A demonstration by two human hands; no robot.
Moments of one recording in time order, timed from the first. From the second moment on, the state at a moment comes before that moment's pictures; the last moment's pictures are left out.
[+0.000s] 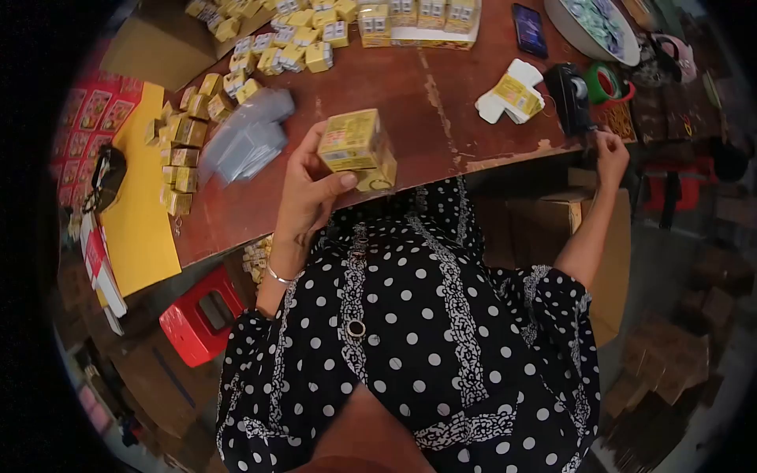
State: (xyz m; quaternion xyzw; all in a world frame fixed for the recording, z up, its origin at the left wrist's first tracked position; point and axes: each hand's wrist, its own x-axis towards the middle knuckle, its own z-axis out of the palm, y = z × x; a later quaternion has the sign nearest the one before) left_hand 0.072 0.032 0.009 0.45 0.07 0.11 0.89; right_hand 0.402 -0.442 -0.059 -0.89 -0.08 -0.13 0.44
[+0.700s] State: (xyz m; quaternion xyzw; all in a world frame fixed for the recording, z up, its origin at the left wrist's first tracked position) left_hand 0.077 0.017 -0.001 0.71 0.09 0.33 0.61; right_hand 0.170 -0.133 0.039 -0.56 -0.21 0.29 0.75
